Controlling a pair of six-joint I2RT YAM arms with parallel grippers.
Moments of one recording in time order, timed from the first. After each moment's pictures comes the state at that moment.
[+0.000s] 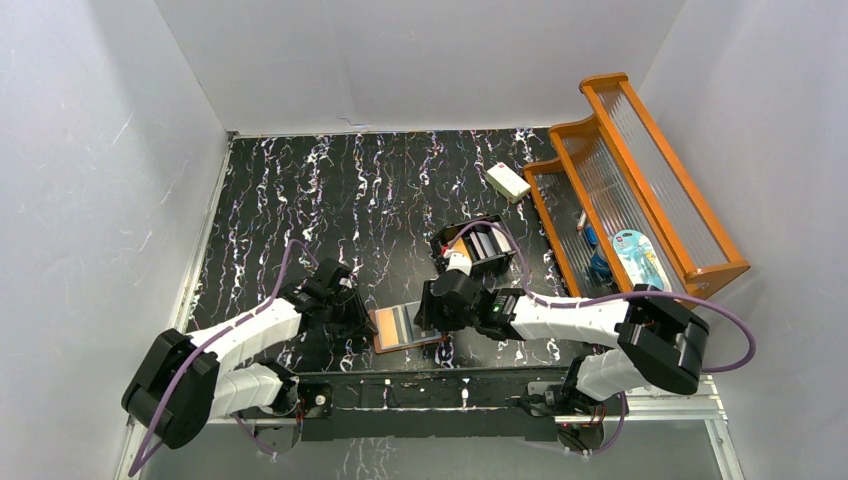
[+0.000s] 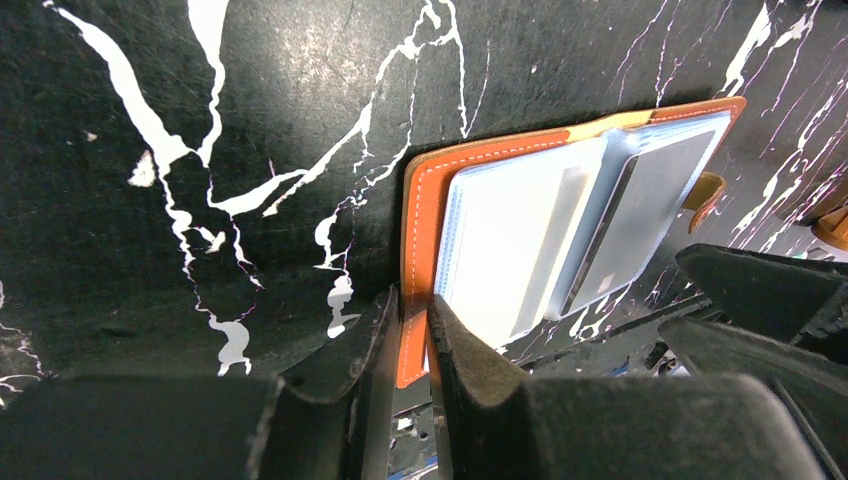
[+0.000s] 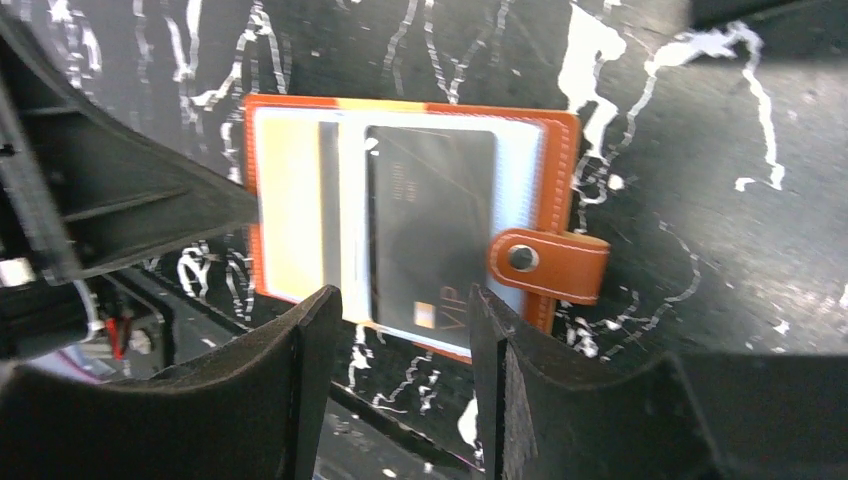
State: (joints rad) left arm -0.58 1.14 0.43 -0.38 0.23 -0.93; right arm 1.13 1.38 0.67 -0.06 0.14 0.95
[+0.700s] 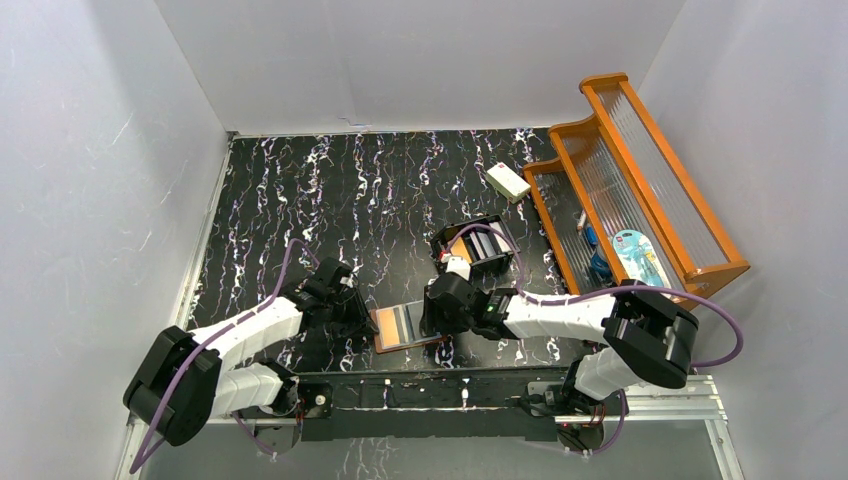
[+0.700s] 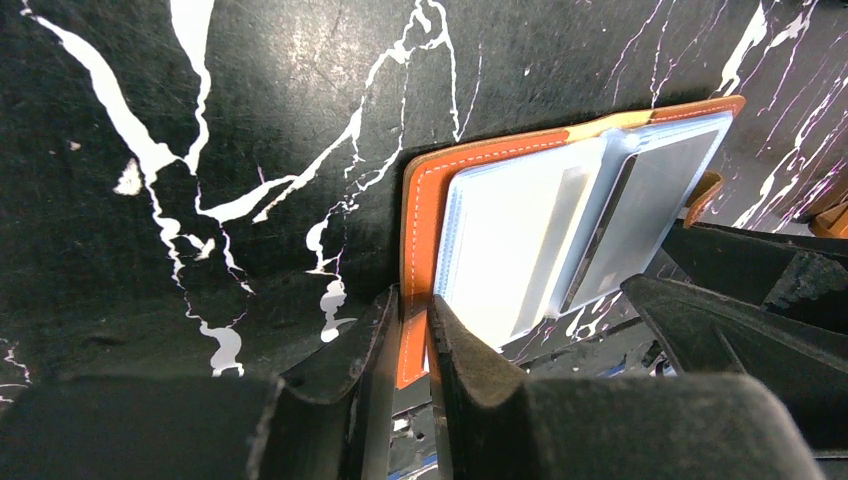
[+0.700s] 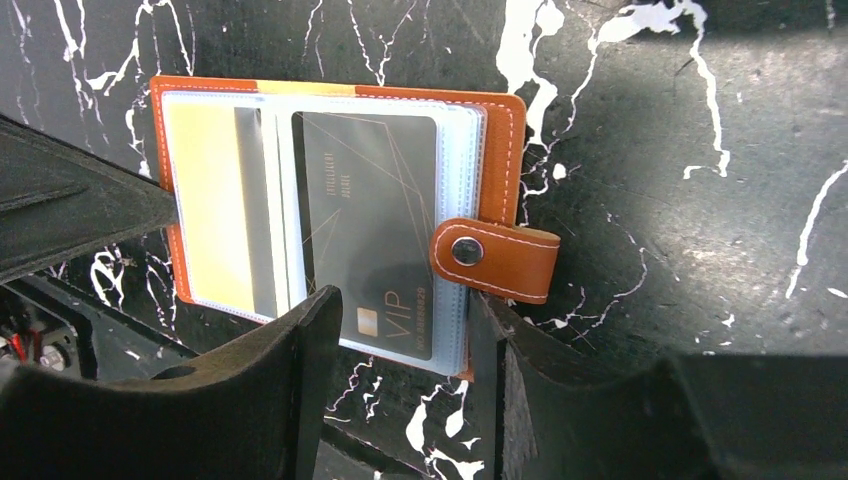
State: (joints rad) left arm -0.58 1.16 0.44 -0.37 0.24 -0.93; right arm 1.13 1.44 0.67 -0.12 0.18 0.91
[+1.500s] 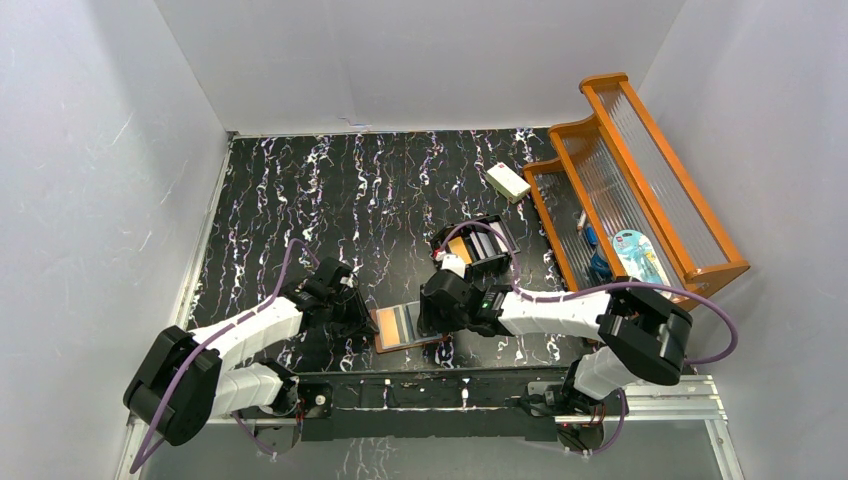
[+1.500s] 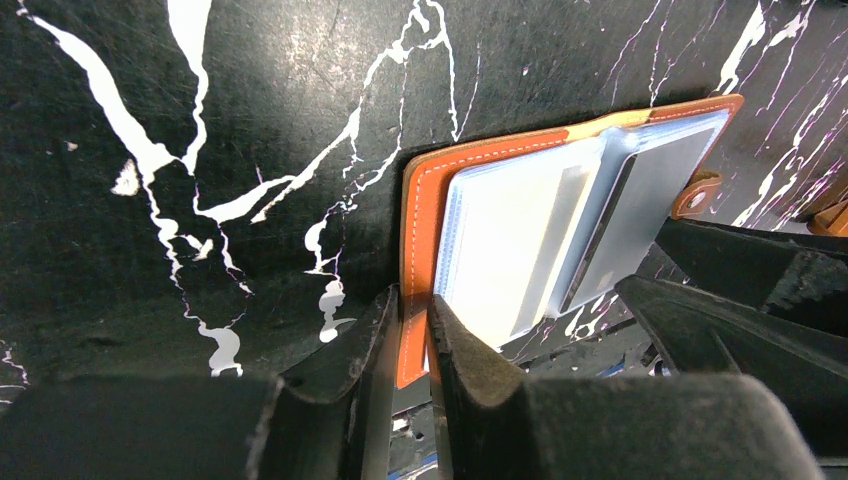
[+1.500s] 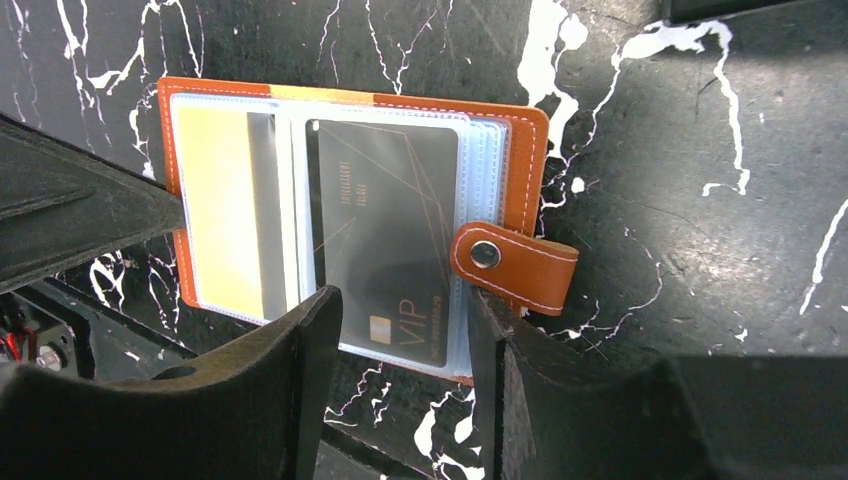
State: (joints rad) left arm -0.58 1.16 0.44 -0.37 0.24 -0.93; right arm 1.13 1.46 0.72 -0.17 0.18 0.89
